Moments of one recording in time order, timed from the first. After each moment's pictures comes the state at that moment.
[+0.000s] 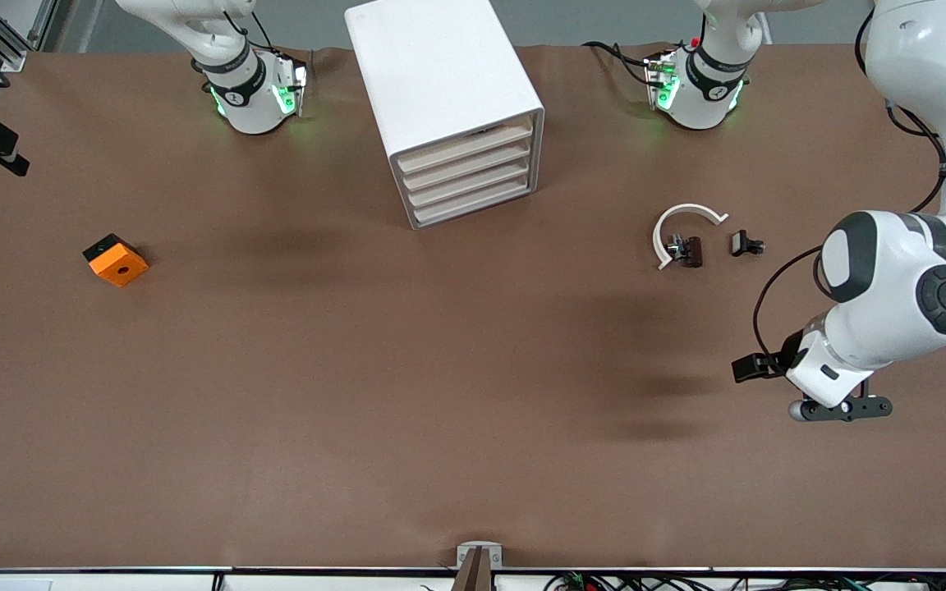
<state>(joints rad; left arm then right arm) -0.01 0.46 -0.08 -1.61 -0.03 2.12 -0.10 -0.04 -0.18 -0.08 -1.67 0.00 1.52 -0.09</state>
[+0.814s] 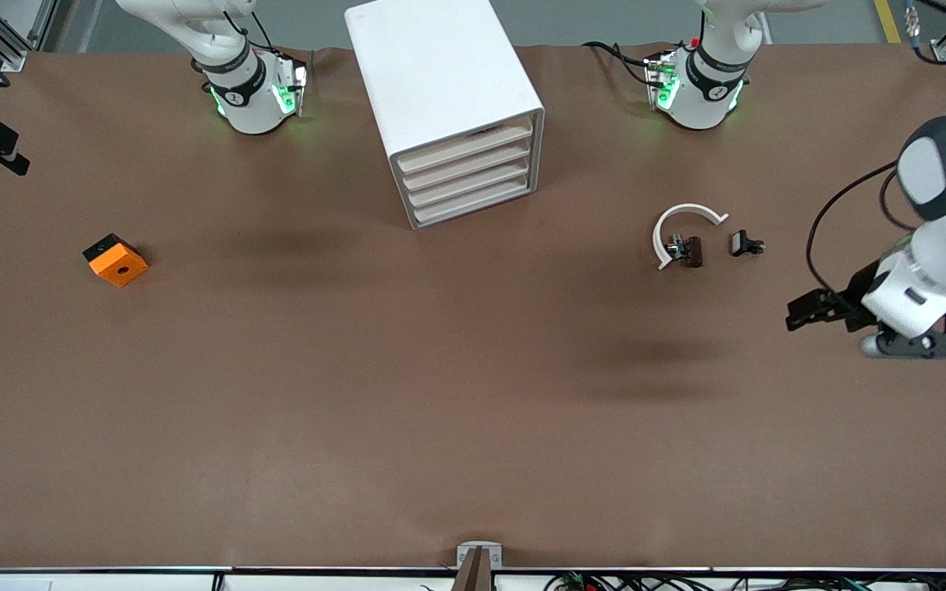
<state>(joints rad) -0.01 0.15 0.01 -1.75 -0.09 1.97 0.05 -0.04 -0.18 -0.09 -1.67 0.00 1.52 -0.09</state>
